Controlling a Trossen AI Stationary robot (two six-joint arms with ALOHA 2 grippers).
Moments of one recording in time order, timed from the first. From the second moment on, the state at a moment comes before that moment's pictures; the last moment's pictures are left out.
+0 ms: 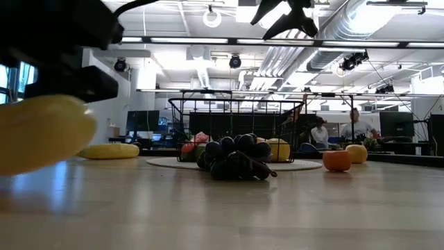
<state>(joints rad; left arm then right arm) -0.39 1.69 1.02 -0.71 0.15 -0.26 -0.05 1.35 1.29 -0.58 0.31 0.71</state>
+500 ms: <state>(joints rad) -0.18 1.56 1.03 -0.61 0.08 -0.28 -0.05 1.27 1.29 -0.55 0.39 0.65</state>
